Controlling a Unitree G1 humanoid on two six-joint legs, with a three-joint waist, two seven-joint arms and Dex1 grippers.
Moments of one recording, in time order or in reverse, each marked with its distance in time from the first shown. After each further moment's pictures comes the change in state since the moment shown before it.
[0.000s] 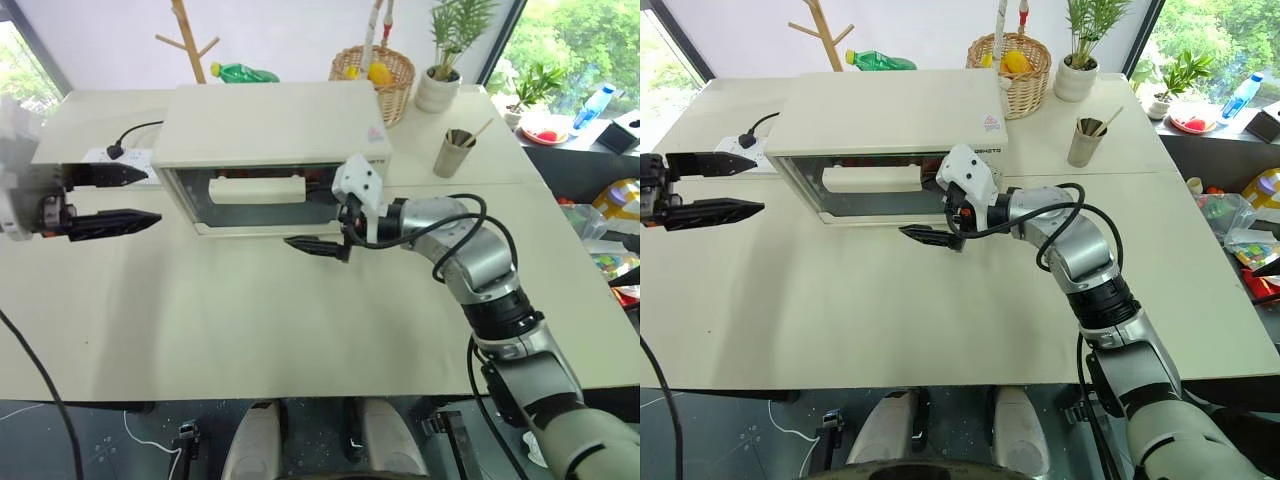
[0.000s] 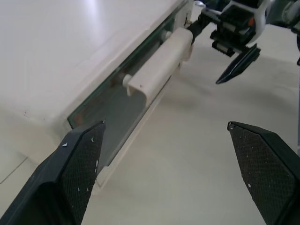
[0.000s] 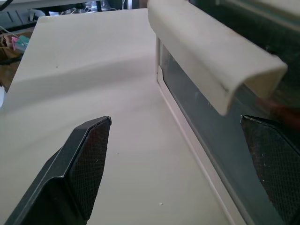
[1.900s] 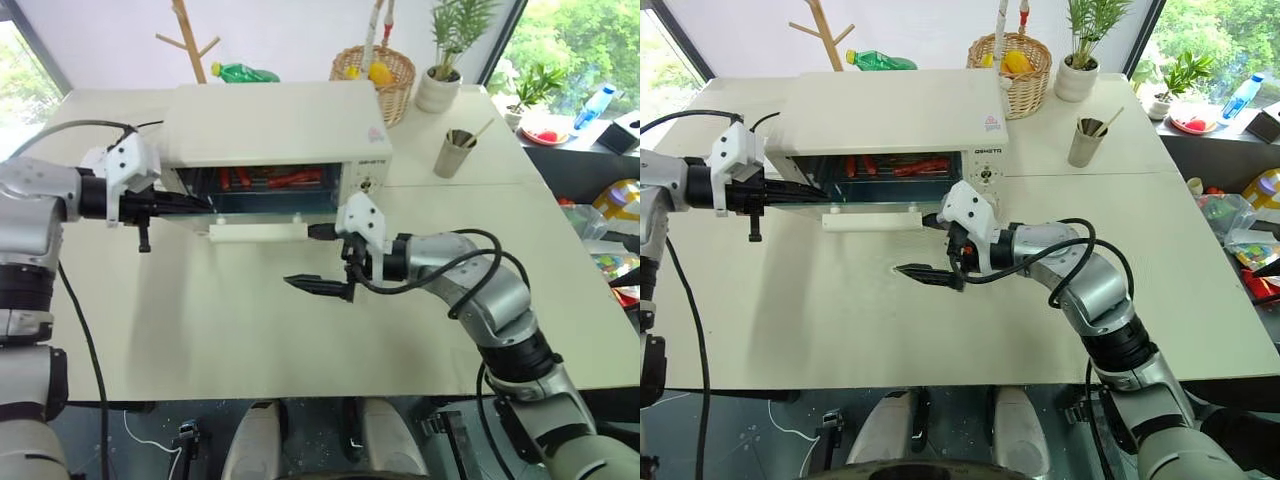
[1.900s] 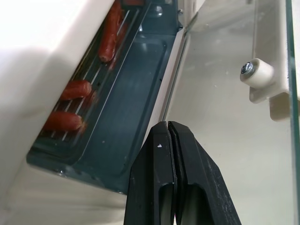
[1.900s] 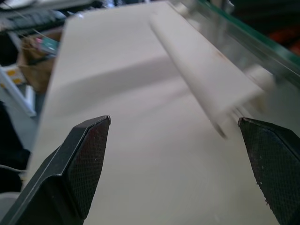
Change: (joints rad) left arm -0.310 -0.234 -0.369 0.373 0.374 -0.476 -0.058; right arm 0.231 -0.087 0.004 -0.285 0.051 0.166 -0.088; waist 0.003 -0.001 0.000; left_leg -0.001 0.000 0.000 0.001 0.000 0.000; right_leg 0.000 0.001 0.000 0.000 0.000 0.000
